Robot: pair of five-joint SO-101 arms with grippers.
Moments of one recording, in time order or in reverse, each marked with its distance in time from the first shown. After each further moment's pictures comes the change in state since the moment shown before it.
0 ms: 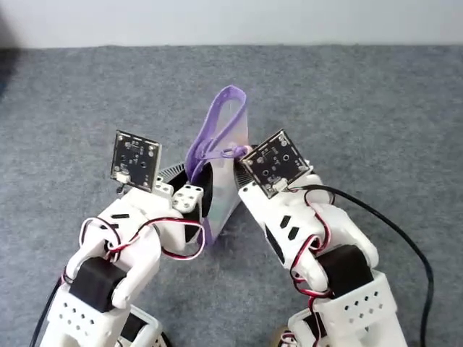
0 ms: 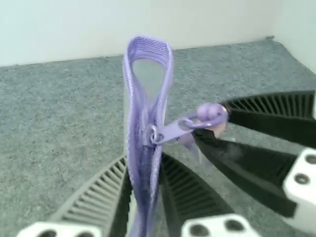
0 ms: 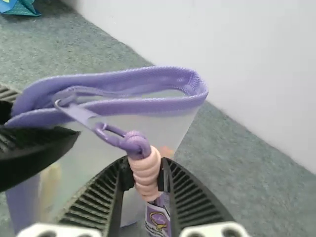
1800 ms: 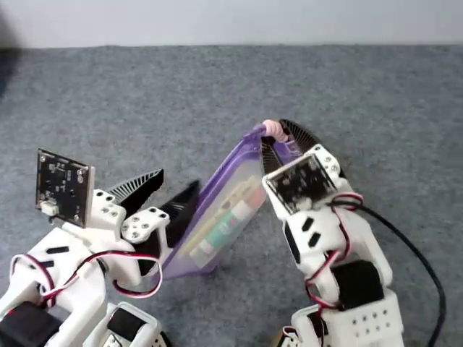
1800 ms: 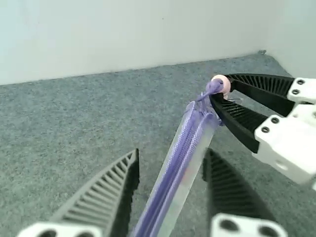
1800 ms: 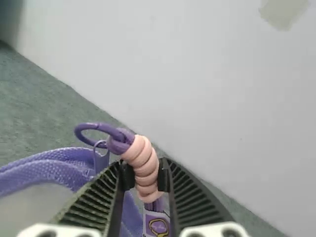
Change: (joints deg) left arm -2.2 -1.0 -26.1 26.5 -0.5; right arm 6.2 -10.3 7.5 -12.4 7.2
